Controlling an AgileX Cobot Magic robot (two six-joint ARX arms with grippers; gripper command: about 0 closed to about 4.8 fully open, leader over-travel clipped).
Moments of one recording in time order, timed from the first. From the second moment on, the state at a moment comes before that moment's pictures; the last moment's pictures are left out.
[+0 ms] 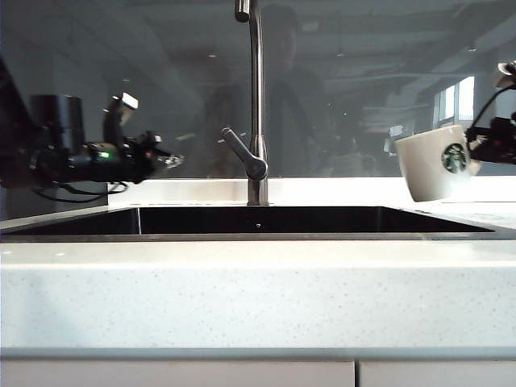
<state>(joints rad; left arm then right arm) -0.07 2.30 1.44 1.03 0.74 -0.36 -0.21 1.78 0.86 0.82 -0.36 0.01</state>
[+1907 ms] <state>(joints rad) -0.20 2.58 2.07 0.90 0.86 -0.47 0.29 1.85 1.45 0.43 -0.11 0.25</state>
